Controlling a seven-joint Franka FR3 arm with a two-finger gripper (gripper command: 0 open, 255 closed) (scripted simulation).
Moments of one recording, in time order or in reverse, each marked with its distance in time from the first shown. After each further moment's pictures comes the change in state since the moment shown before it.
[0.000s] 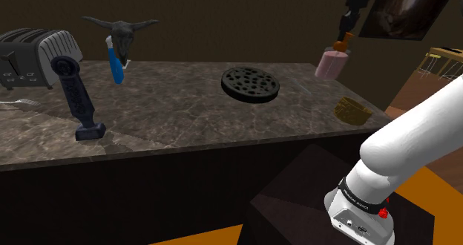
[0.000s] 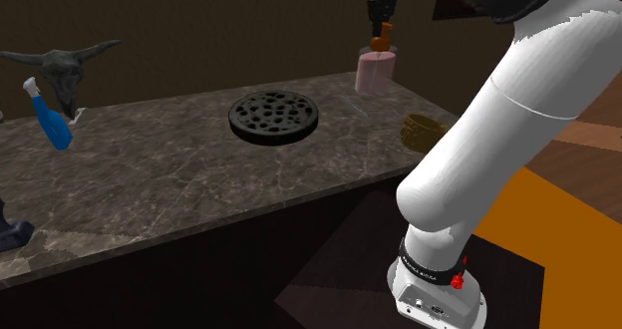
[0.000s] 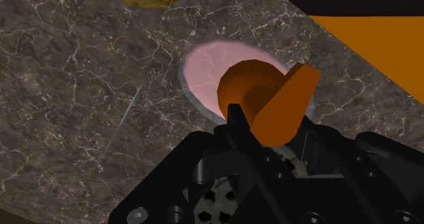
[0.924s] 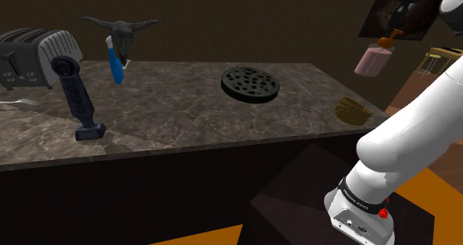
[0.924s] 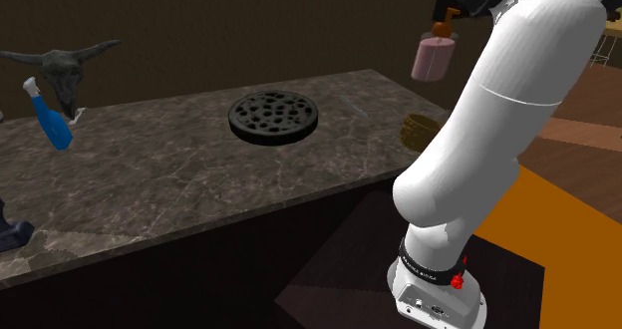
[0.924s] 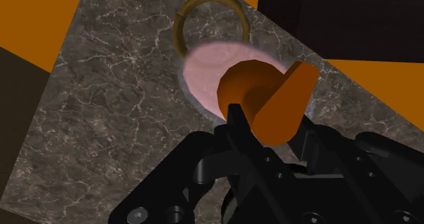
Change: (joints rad) arm -0.124 0.119 -0.252 0.226 0.021 -0.089 -0.390
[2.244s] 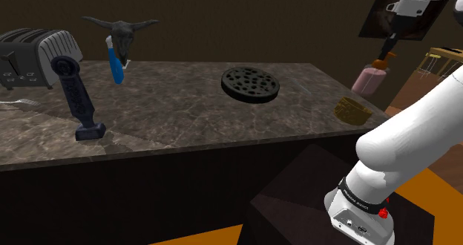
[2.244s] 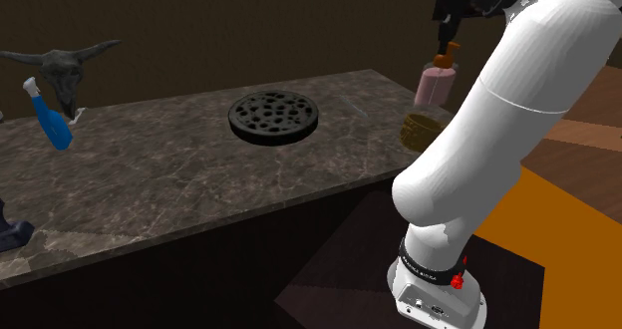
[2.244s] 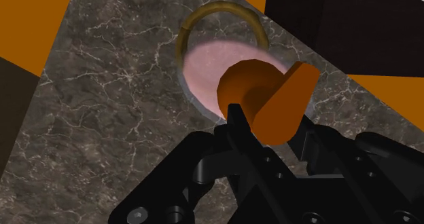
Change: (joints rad) arm -0.026 -0.062 -0.022 -0.290 -0.039 0.241 -0.018
